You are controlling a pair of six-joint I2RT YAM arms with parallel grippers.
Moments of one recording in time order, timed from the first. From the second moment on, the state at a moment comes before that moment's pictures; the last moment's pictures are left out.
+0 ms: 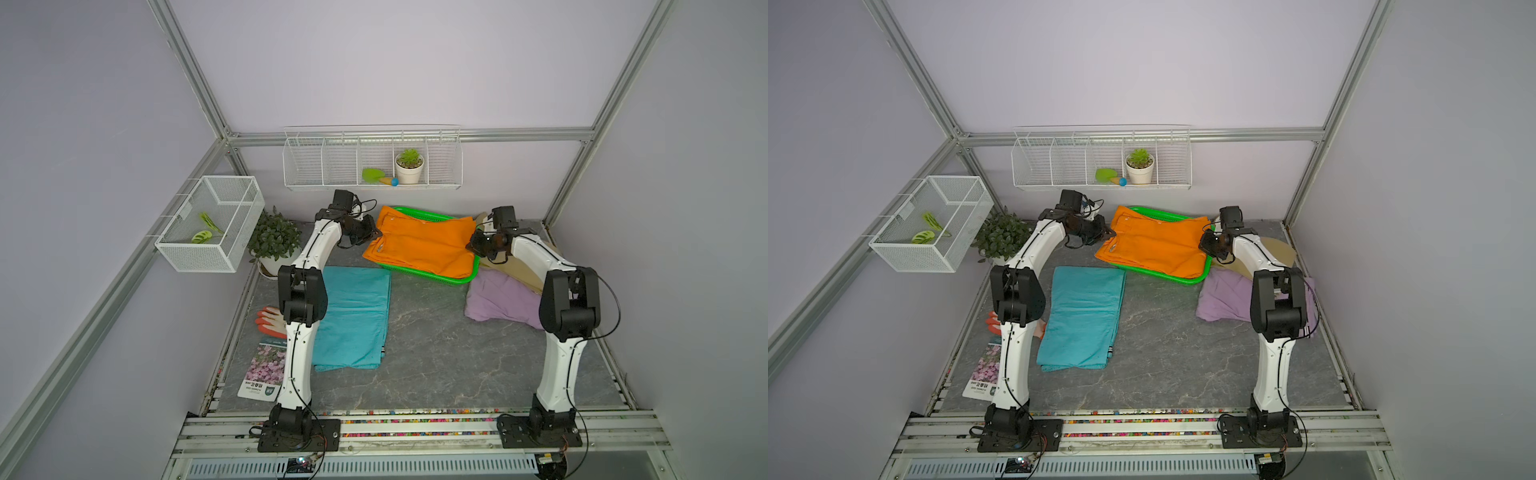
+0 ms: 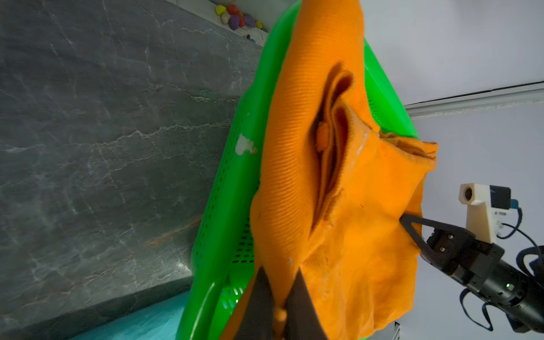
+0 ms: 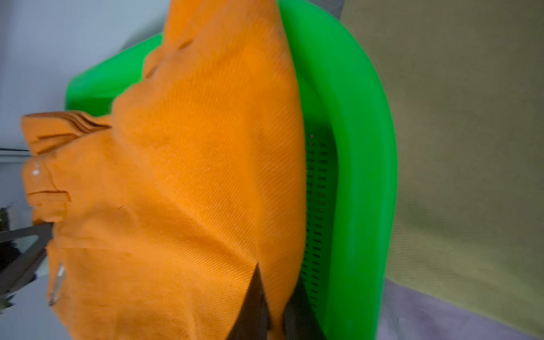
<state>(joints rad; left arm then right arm) -0.24 2.44 2.33 -0.80 0.60 -0.50 0.11 2.08 1.67 -0.53 -0.31 0.53</state>
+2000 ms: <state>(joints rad) -0.51 2.11 1.81 -0.78 0.39 -0.57 0.02 1.94 1.53 -0.85 -0.17 0.24</state>
